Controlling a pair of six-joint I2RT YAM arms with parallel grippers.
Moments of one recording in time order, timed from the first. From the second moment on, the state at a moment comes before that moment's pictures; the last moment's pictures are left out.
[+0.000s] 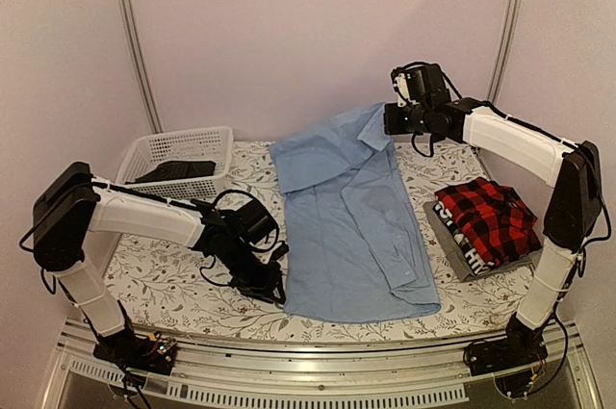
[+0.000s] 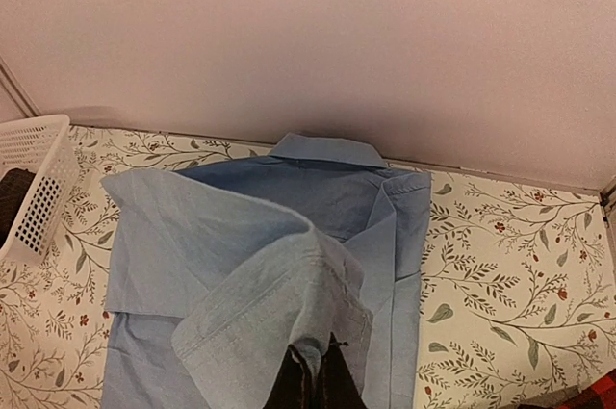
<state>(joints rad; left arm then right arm) -0.90 1.69 0.91 -0.48 0.40 -0.63 0.52 1.80 1.64 -0.35 0.23 0.20</state>
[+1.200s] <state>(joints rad) -0.84 1.64 0.87 -0.68 0.25 -0.57 0.48 1.76 1.81 -0.37 0.23 0.16</state>
